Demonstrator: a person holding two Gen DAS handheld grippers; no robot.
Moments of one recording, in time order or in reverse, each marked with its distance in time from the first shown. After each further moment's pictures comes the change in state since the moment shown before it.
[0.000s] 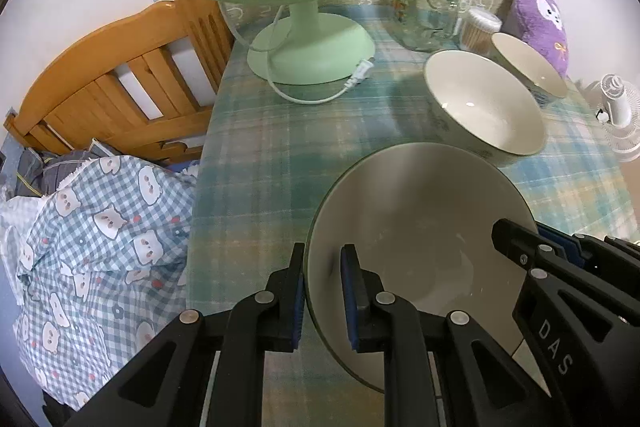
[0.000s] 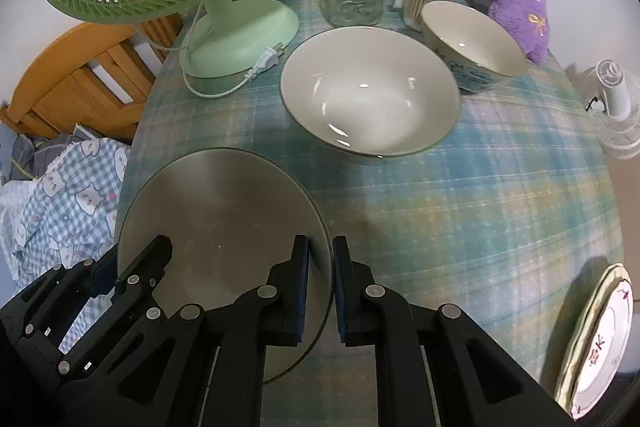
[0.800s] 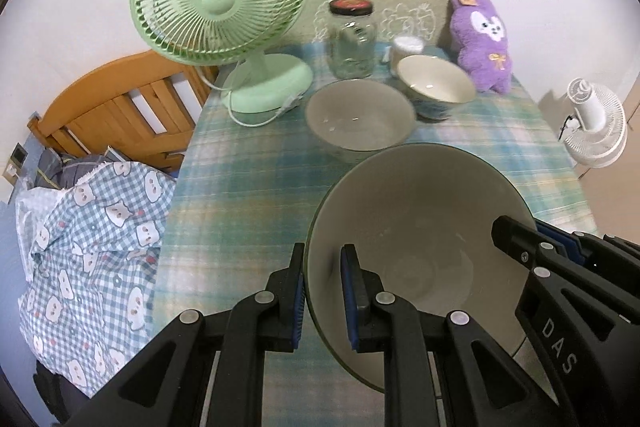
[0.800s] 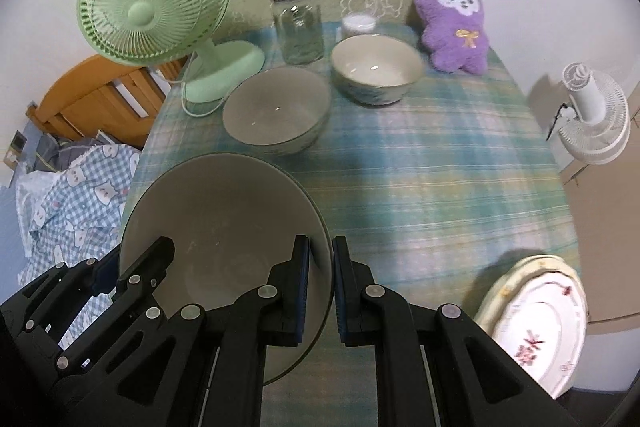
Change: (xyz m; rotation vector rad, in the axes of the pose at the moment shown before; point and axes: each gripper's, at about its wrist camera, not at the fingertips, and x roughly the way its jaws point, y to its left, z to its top) left arm -0.106 -0.116 -0.031 -0.032 -0.084 0.033; right arm -0.106 -0.110 -0.046 -0.036 -0.103 0.051
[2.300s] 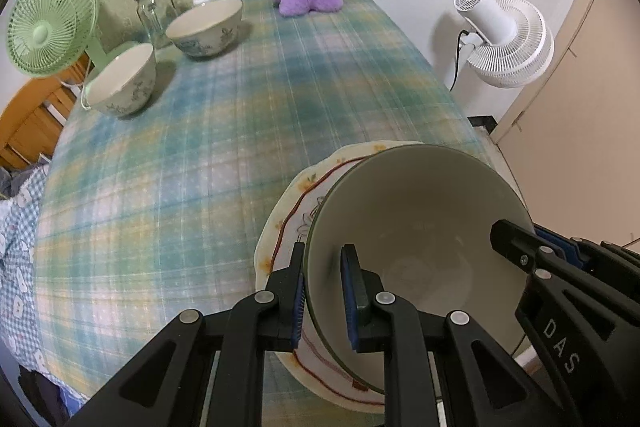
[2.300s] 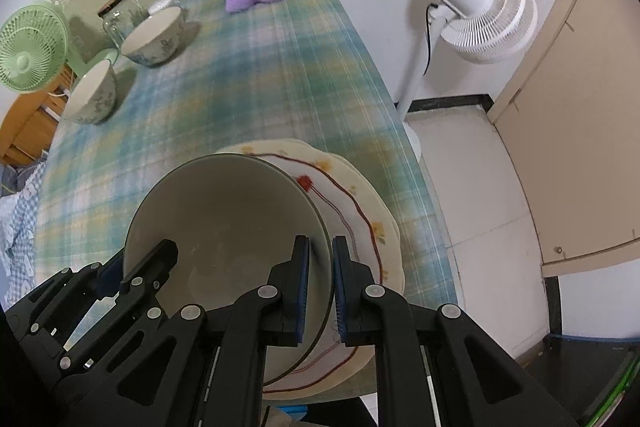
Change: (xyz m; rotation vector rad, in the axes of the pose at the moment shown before) left arm 0.003 -0.267 -0.079 0.151 0.081 -0.118; right arm -0.025 -0.279 -0.118 0.188 0.089 -0.099
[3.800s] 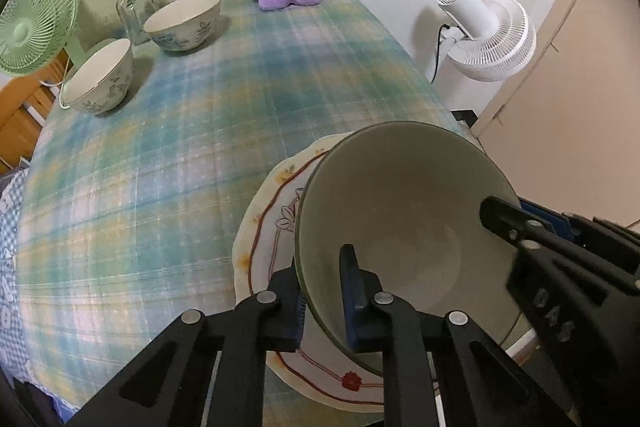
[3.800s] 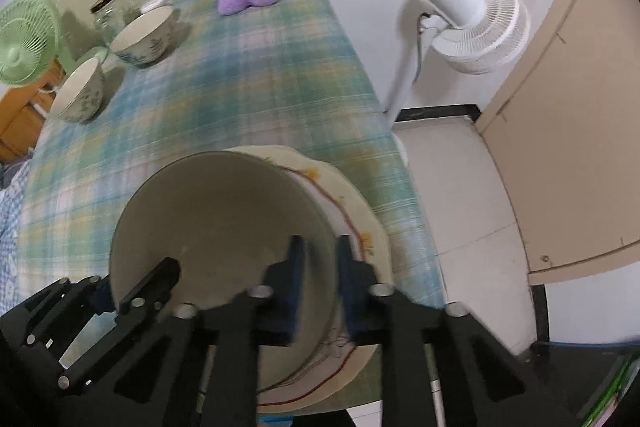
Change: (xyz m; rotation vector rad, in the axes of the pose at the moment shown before) left arm 0.008 0.004 -0.002 0.000 0.032 -0.097; right arm 0.004 0.002 0.003 -0.009 -0.029 -0.056
